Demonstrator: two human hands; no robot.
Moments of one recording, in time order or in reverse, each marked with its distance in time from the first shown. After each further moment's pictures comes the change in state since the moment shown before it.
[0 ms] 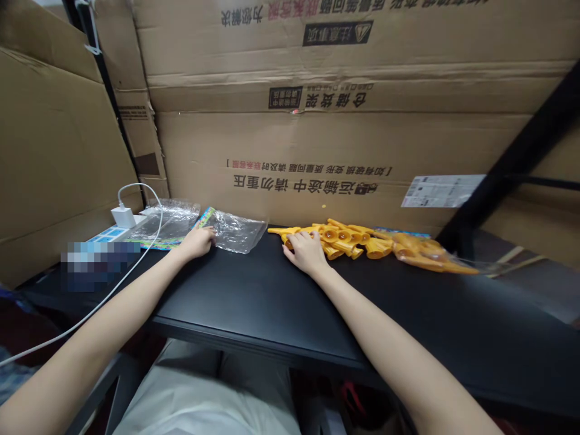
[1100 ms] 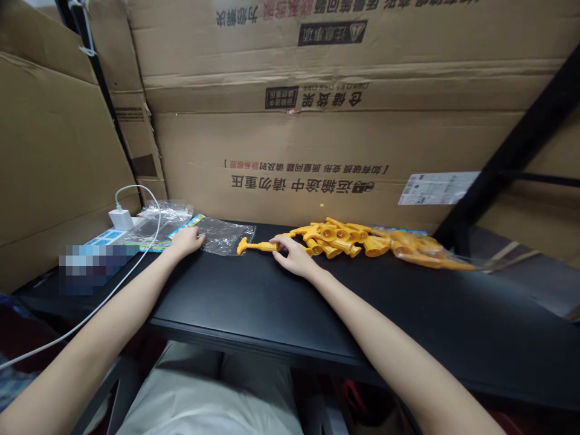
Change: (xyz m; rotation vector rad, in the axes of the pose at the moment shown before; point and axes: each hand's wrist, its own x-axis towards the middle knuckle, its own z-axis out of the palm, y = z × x) left_hand -0.001 -0.016 -0.004 0.045 -0.071 -0.472; right_hand 0.001 -0.017 0.005 0.863 -0.028 0.051
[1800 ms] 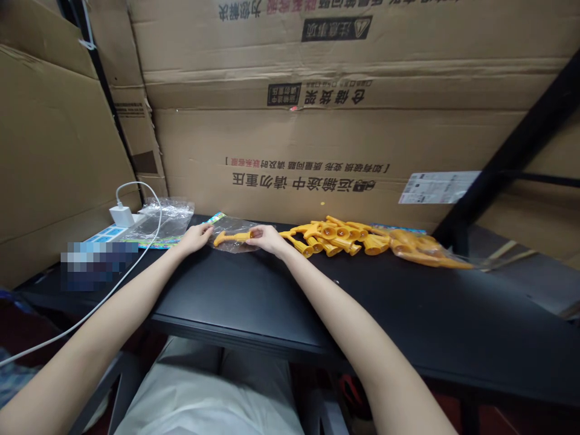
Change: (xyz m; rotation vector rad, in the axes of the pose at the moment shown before) left_hand 0.004 0.007 0.014 -0.365 0.088 0.185; right_hand 0.065 -0.033 0.036 0.440 -0.132 0.561
